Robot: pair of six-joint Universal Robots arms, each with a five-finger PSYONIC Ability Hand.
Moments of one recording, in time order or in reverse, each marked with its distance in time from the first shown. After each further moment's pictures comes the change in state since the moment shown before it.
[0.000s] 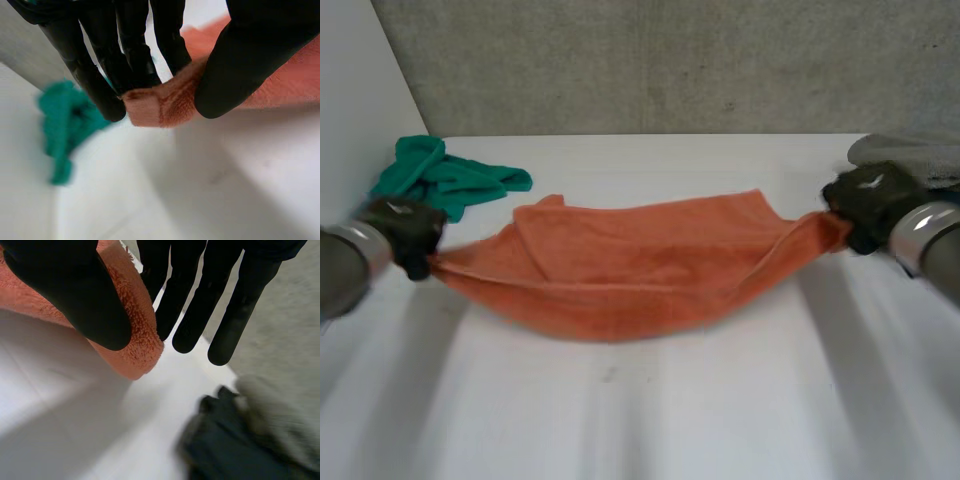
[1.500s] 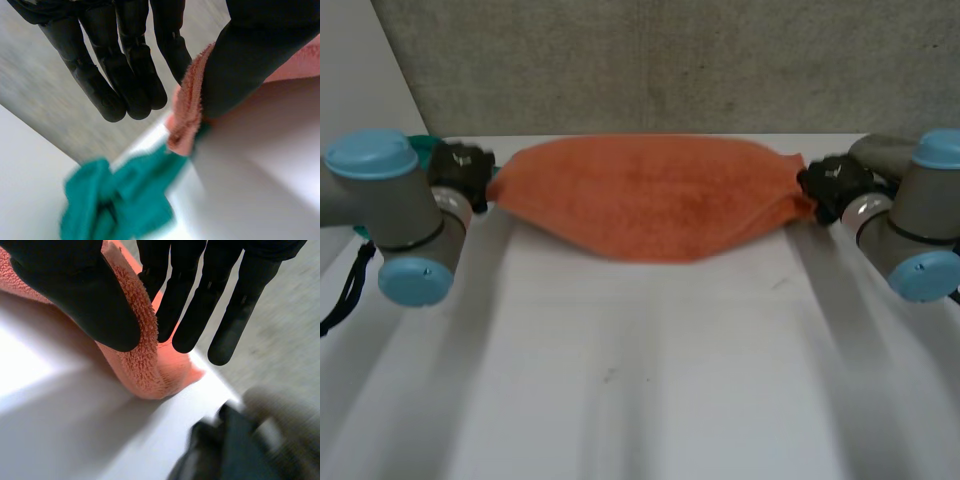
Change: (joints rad) left arm -0.129 -0.508 0.352 0.459 -0.084 -0.015; right arm 0.009 0.597 -0.495 -0.210 -0.040 0.081; left_hand 0.000 0.004 0.004 0.005 0.000; right_hand 0.000 0.003 0.001 0.001 0.029
